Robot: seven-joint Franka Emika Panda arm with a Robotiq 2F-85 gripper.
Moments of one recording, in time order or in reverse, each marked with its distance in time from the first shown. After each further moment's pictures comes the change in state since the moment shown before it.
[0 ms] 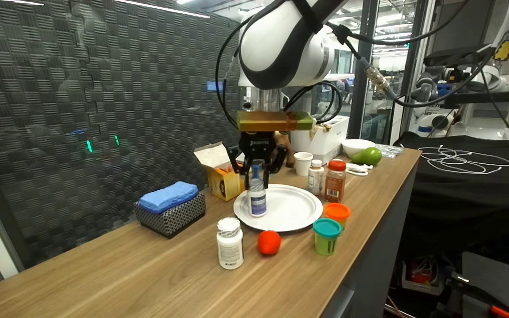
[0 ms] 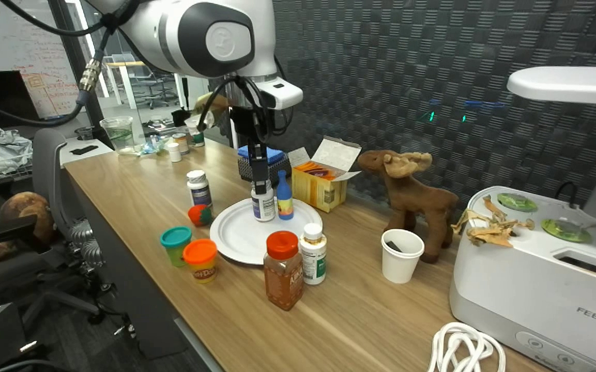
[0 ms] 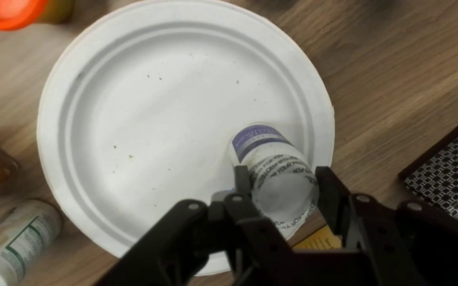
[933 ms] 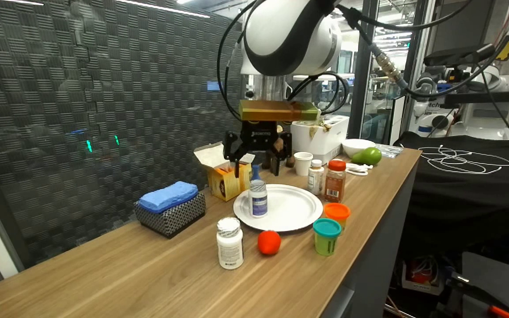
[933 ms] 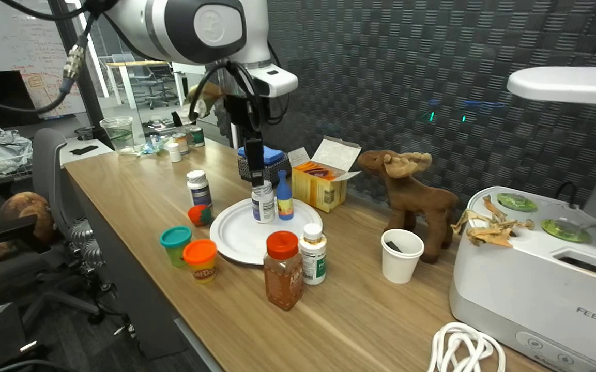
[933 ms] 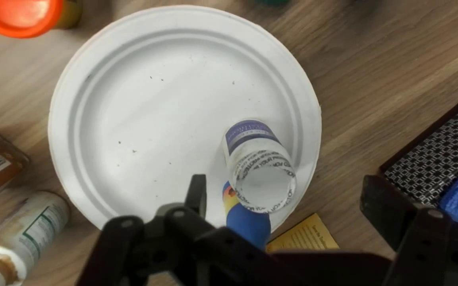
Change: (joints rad) arm 0.008 -0.062 -0.001 -0.034 0.000 0.004 0.000
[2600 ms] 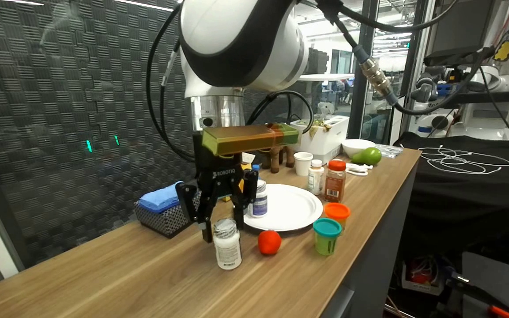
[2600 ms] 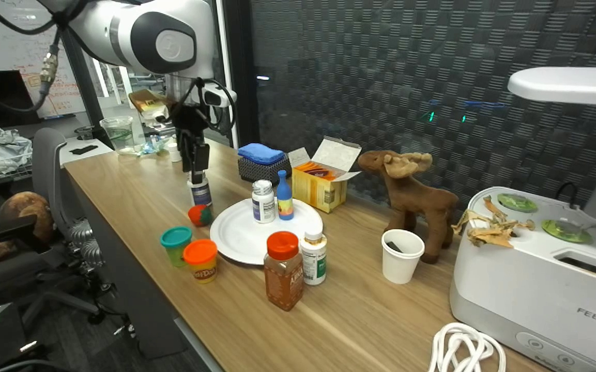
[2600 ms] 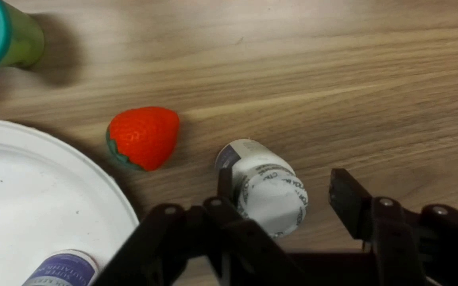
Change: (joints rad) arm 0.097 0.073 0.152 0.049 0.064 -0.127 -0.245
